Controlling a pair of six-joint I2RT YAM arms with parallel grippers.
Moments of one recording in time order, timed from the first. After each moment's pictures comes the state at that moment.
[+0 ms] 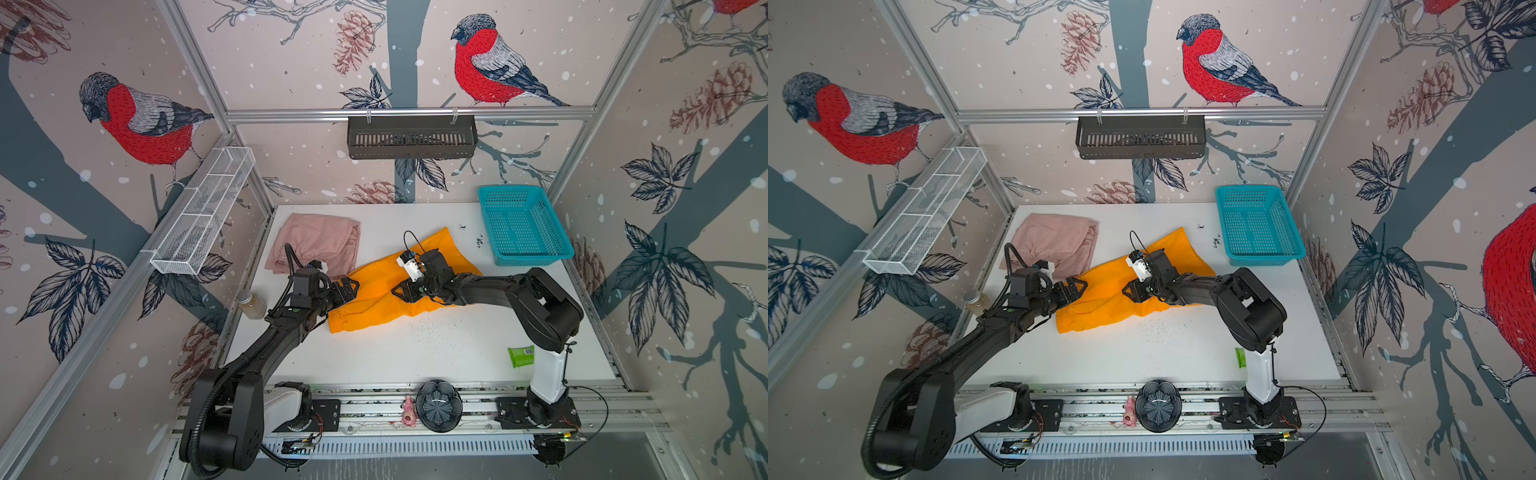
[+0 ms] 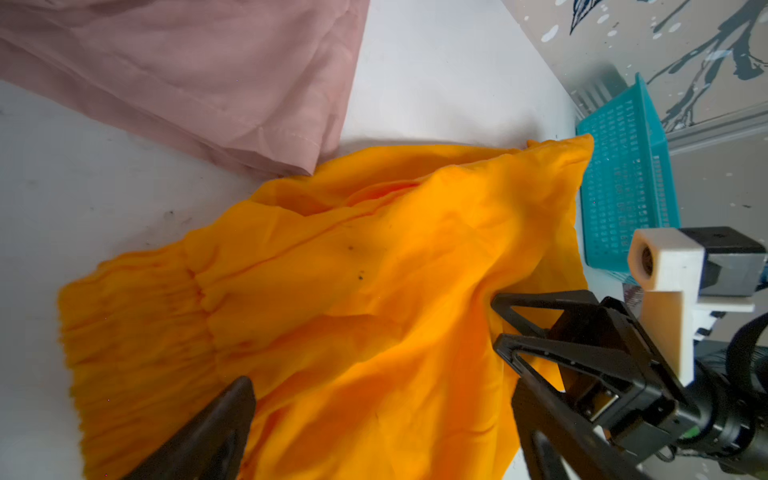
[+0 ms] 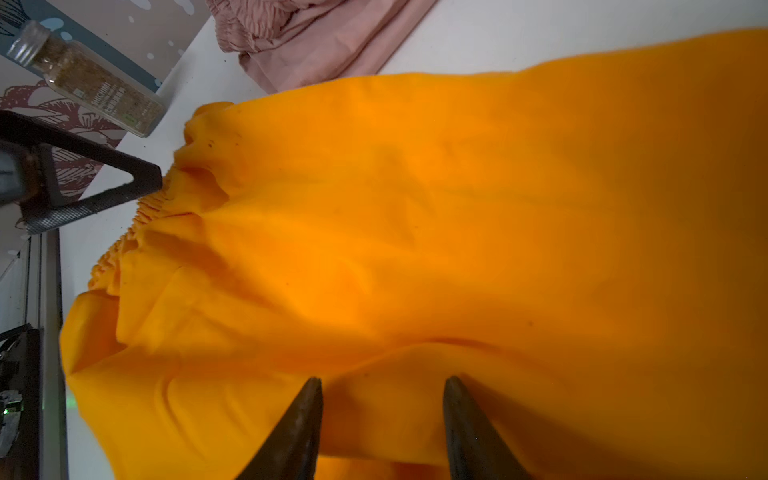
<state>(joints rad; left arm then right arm) -0.13 1.19 0.51 -0.04 0.35 -0.61 0.71 1.96 1.06 0.17 -0.43 0.23</state>
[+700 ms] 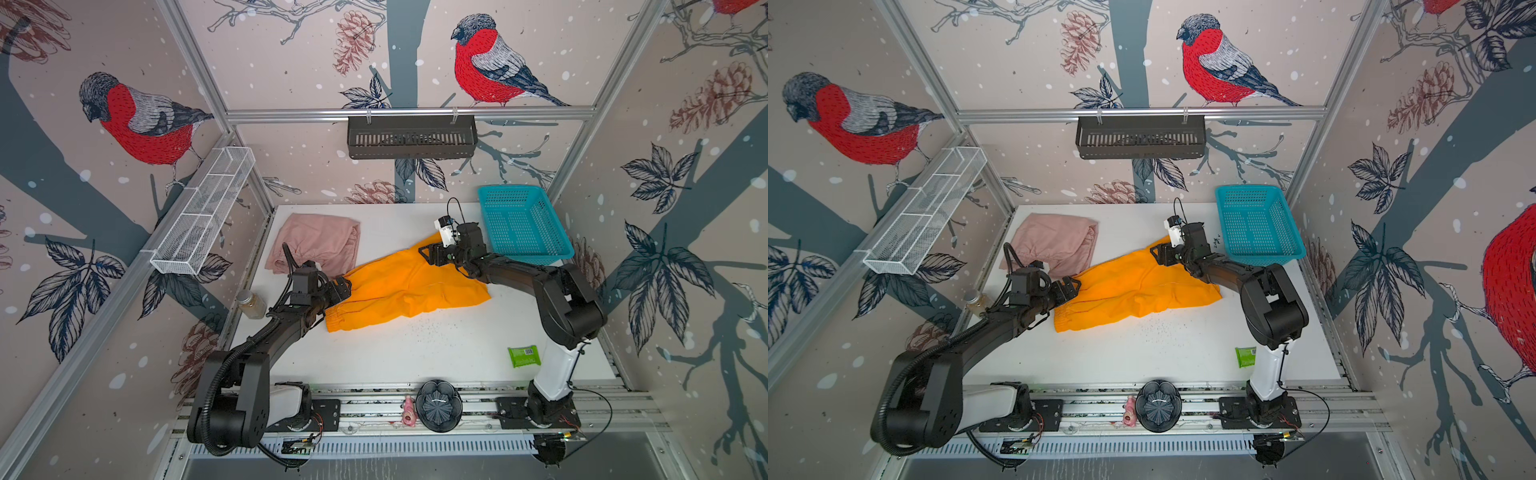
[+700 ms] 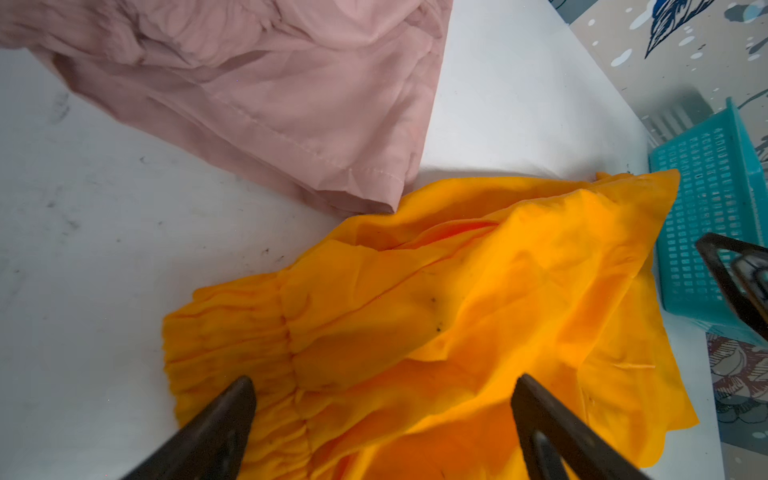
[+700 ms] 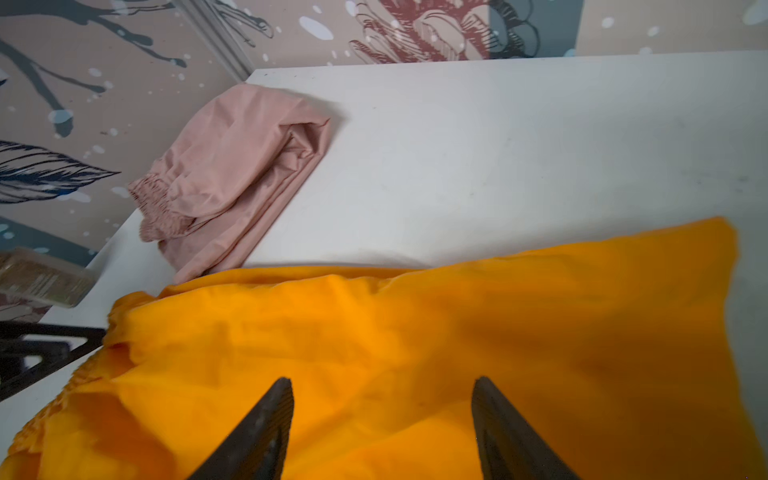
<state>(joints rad) -0.08 1.27 0.52 0.00 0.28 -0.58 0.41 1.91 1.14 0.22 -0.38 0.21</state>
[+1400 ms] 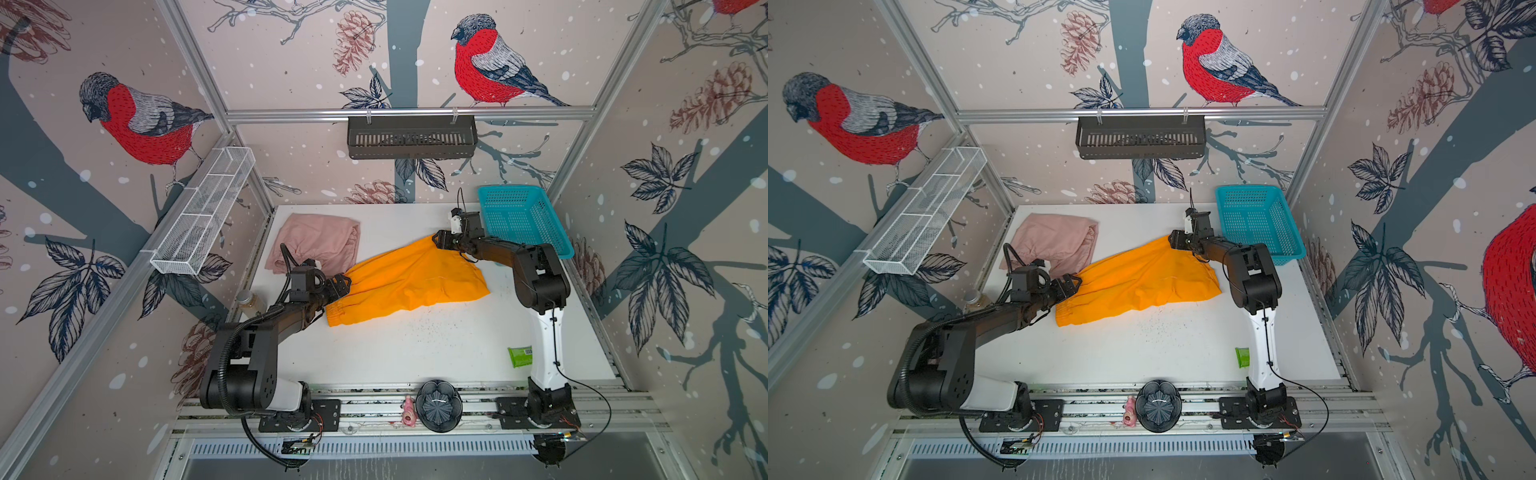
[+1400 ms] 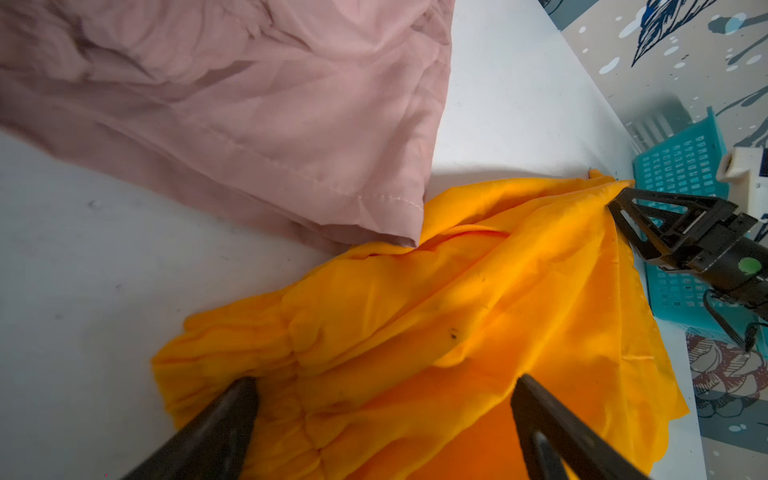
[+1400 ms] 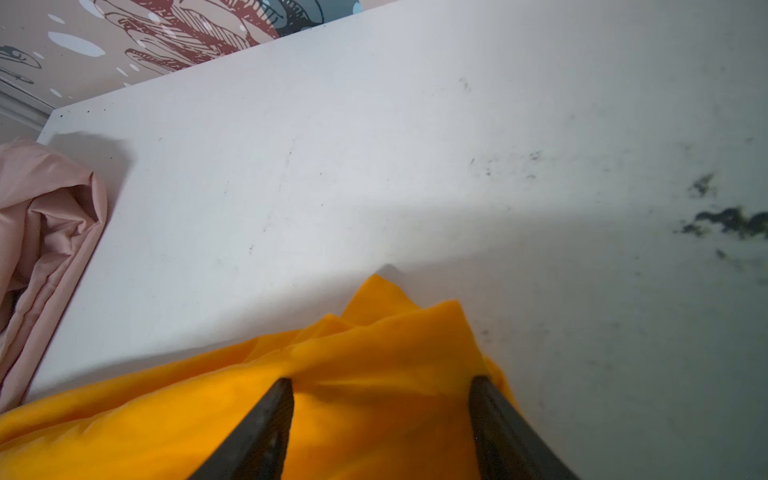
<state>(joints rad) -0.02 1.45 0.51 0.19 0.37 -0.55 0.28 2.27 1.53 0.03 -0.29 0.30</state>
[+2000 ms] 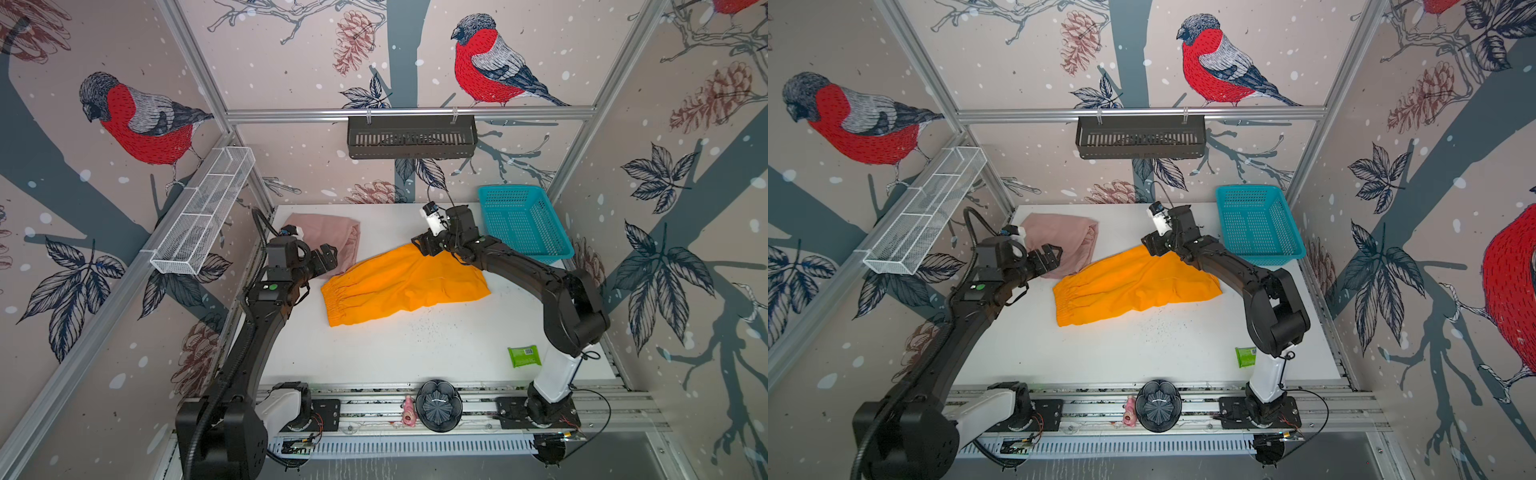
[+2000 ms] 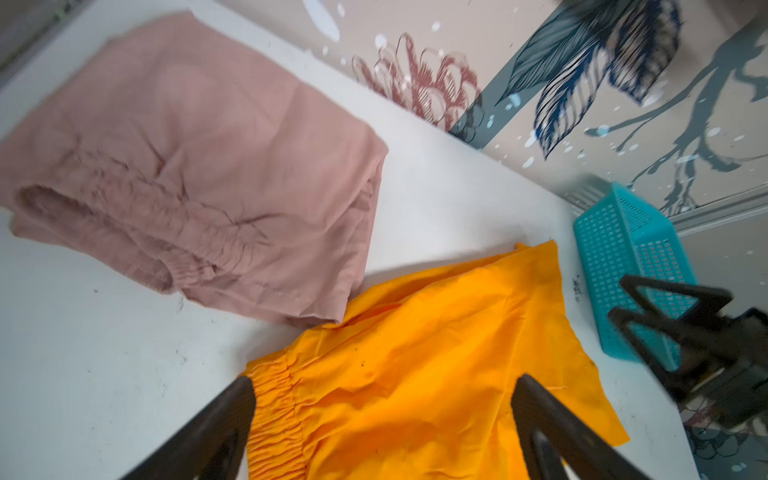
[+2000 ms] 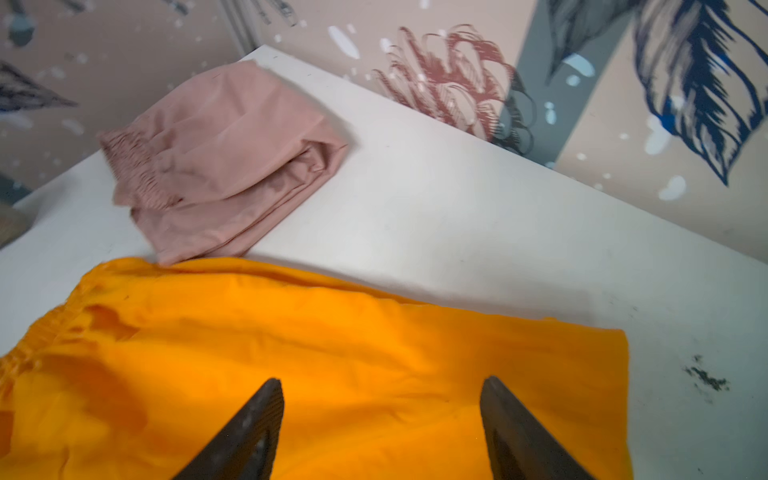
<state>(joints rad) -0.01 1.09 0.94 -0.42 0.23 -0.43 0.57 1.79 1.33 -0.09 -0.21 -0.10</state>
